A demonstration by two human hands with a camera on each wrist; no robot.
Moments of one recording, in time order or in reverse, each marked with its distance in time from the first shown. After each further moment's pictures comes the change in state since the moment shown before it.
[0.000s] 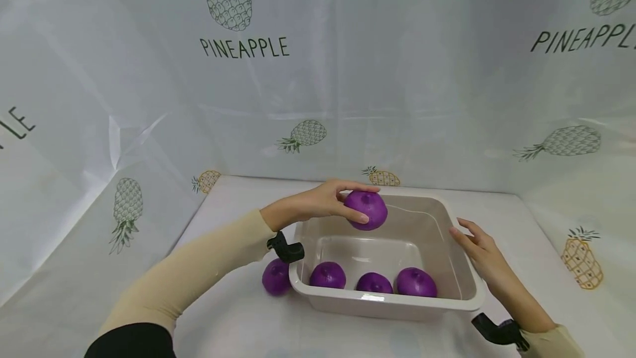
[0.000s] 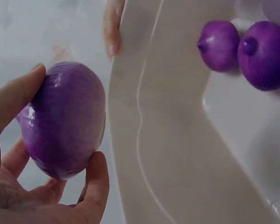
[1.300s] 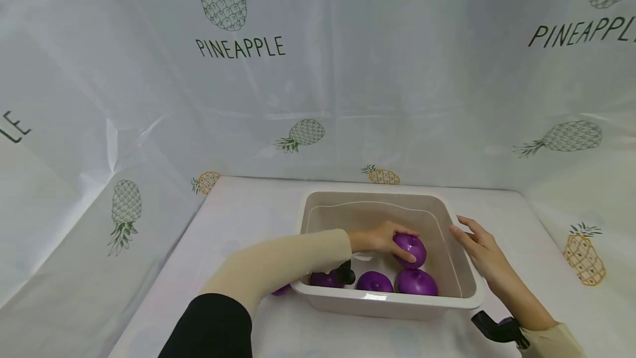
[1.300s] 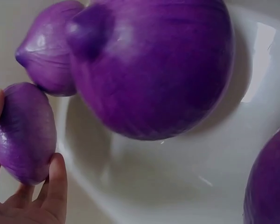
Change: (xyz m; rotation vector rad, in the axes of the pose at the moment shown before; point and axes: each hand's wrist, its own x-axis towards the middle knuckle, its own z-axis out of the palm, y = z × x) left_hand 0.111 -0.079 0.117 0.331 0.010 -0.046; right_hand 0.001 0.002 -0.002 -0.019 0.014 -0.014
